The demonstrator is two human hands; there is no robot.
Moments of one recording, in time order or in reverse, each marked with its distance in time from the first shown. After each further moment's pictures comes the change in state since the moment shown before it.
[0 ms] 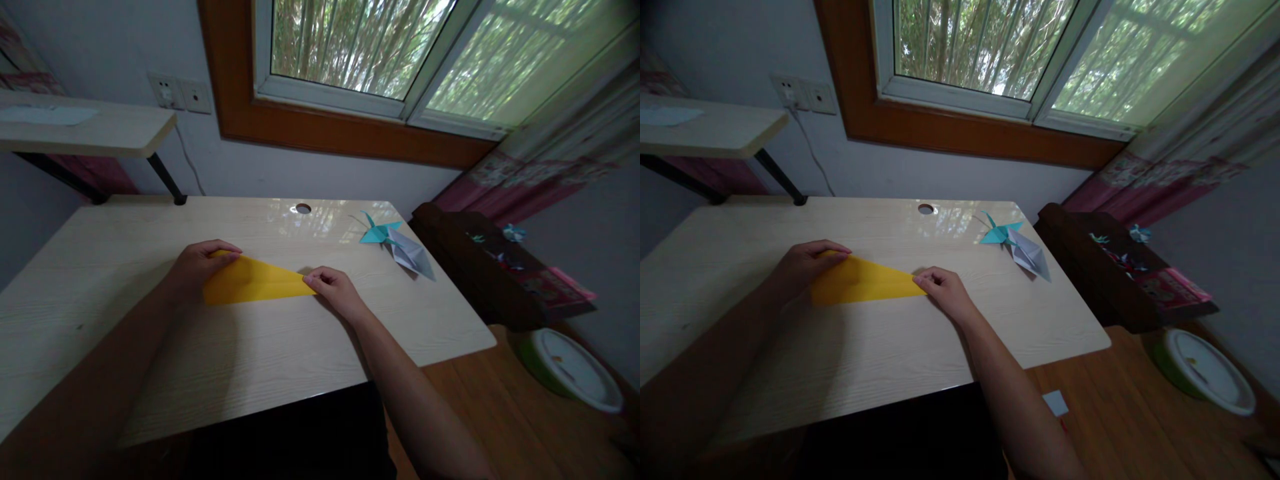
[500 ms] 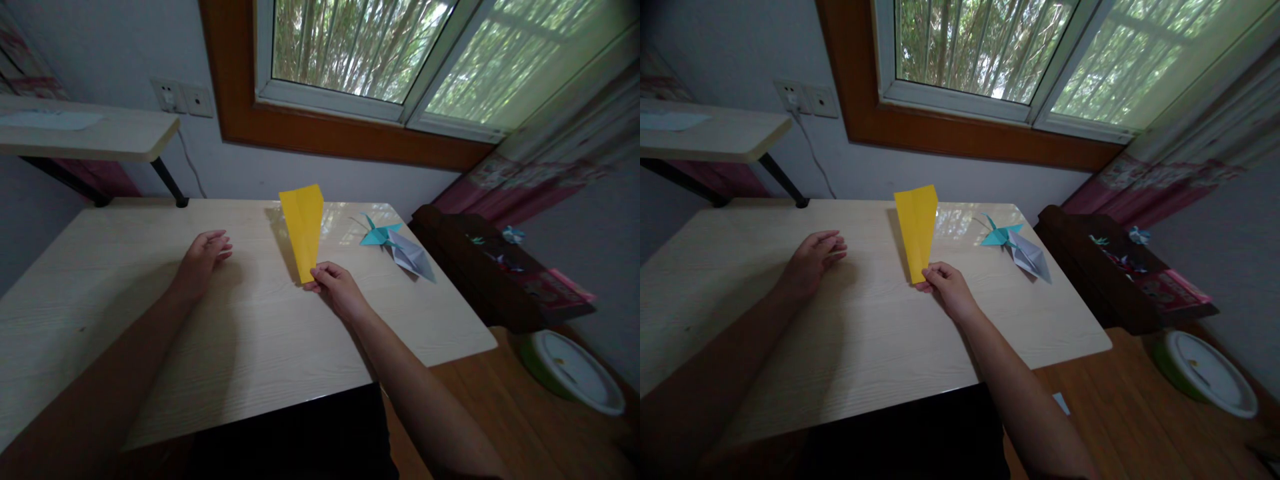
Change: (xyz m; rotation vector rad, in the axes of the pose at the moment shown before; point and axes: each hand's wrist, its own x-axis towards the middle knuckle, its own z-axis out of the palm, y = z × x) left_hand 0.016 -0.017 0.023 -0.495 0.278 -0.141; right_hand 0.011 0.005 0.007 0.484 0.063 0.215
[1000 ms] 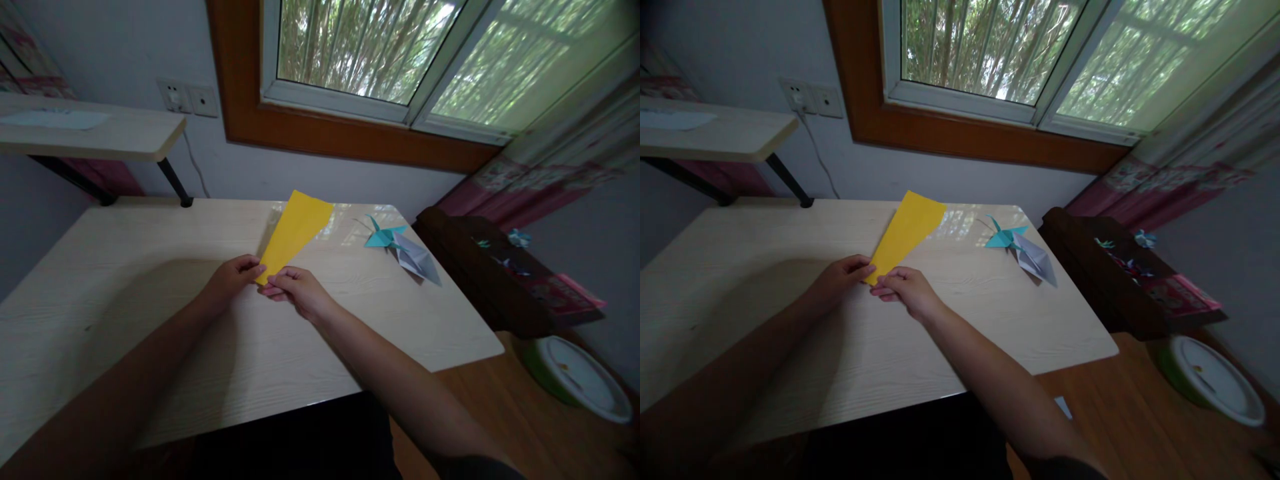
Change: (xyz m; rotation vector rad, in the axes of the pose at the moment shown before) left_hand -0.034 0.009 0.026 0.352 -0.449 0.065; right_hand 0.013 0.009 0.080 0.134 -0.247 0.228
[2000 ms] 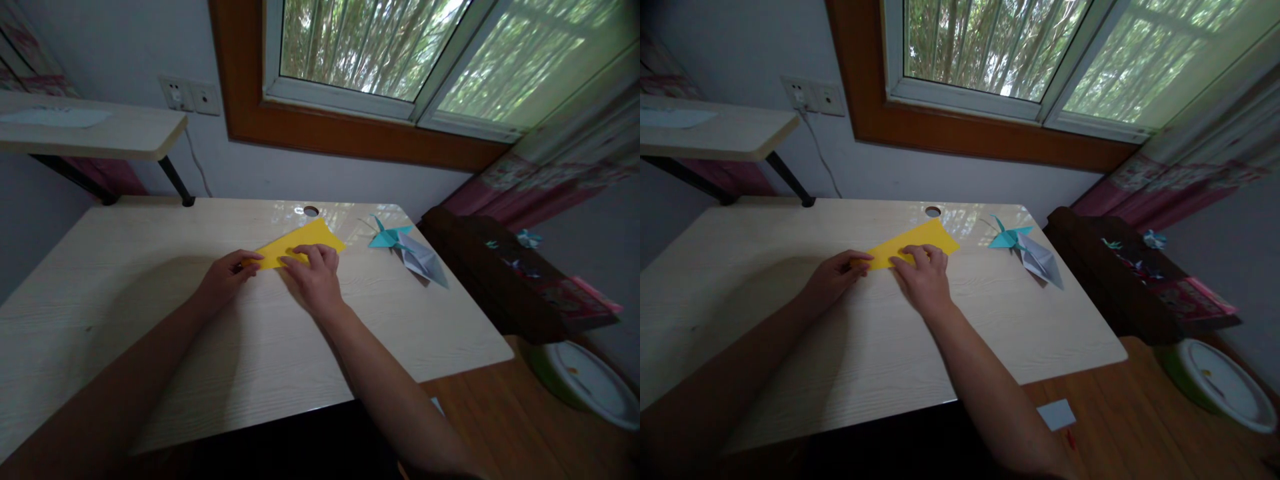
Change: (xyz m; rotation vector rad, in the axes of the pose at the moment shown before) left_hand -0.001 -0.015 -0.015 0.145 0.105 0.163; right_hand -0.004 -0.016 -0.026 -1.628 0.541 -1.081
